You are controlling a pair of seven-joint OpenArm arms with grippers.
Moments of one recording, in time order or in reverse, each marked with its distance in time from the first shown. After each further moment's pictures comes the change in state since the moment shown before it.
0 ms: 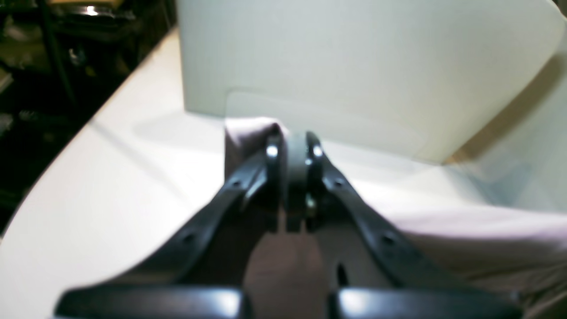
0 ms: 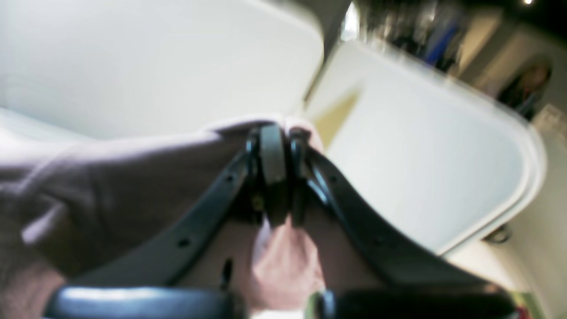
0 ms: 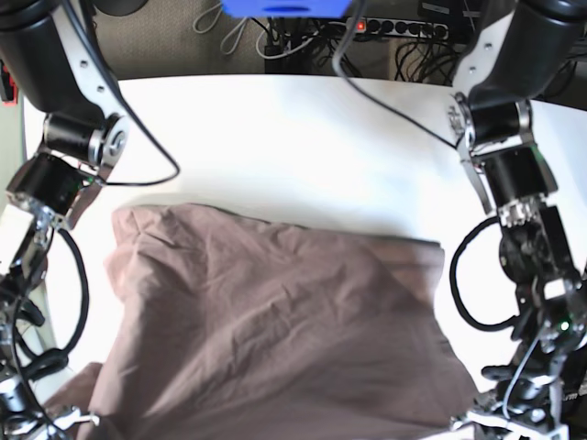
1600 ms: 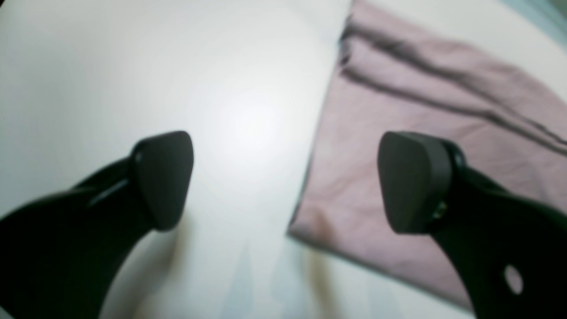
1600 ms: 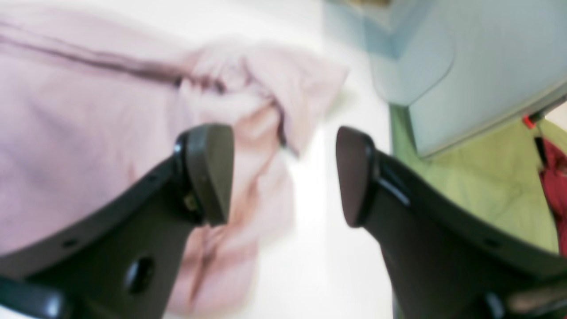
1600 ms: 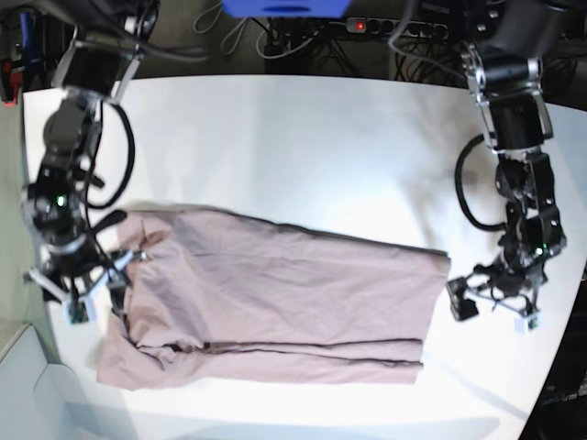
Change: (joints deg) left arm 15.8 -5.3 -0.1 -17.6 0.6 0.3 -4.9; right arm -31.5 -4.9 0.1 3.0 -4.4 -5.2 1.4
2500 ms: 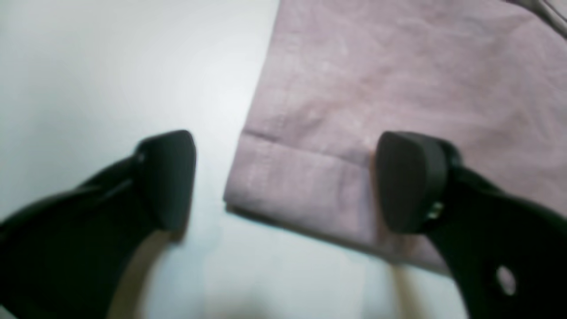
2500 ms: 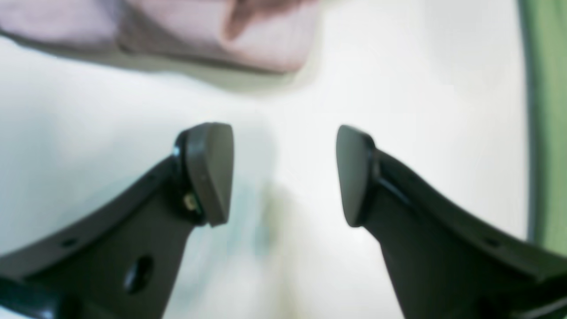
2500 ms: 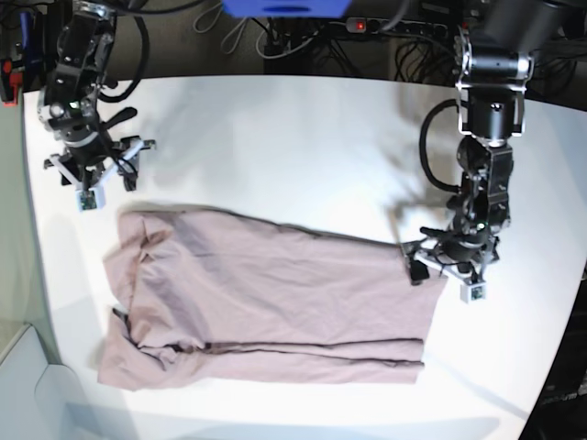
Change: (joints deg) left arm 1.0 1.8 13.5 -17.8 -0.1 -0.2 -18.7; right arm -19.7 -2.3 5.2 -2.8 6.1 0.1 0.7
